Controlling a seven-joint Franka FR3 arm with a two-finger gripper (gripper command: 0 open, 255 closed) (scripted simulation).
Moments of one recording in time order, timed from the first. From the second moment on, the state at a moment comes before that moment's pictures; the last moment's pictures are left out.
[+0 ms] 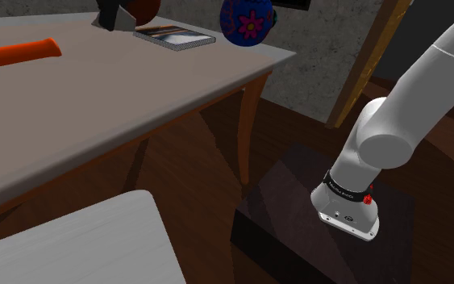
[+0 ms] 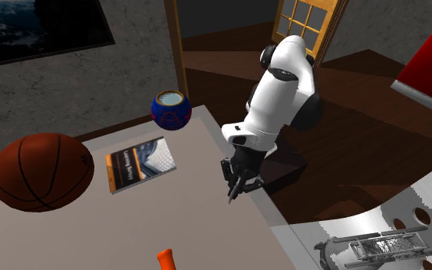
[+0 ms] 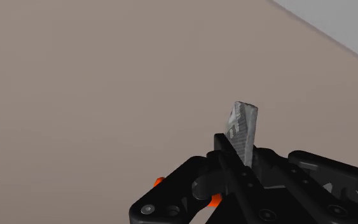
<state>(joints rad) 0.13 -0.21 0.57 -1.75 0.00 2.06 0.25</state>
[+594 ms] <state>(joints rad) 0.13 -0.16 0.58 -1.58 -0.03 1.93 0.26</state>
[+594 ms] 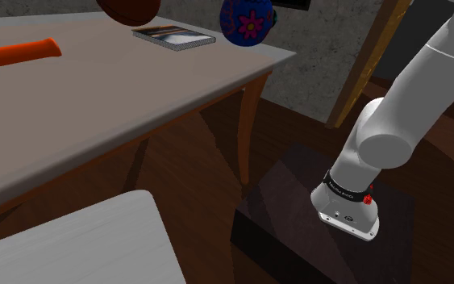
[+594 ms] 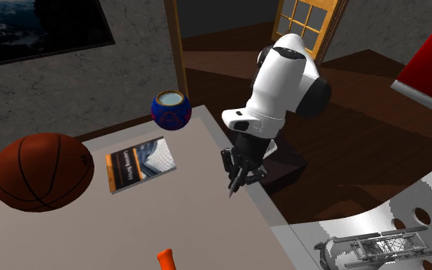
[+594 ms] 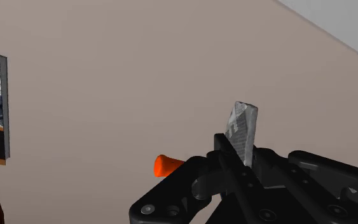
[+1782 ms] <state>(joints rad) 0.08 -0.14 0.54 -1.36 0.00 1.74 0.16</state>
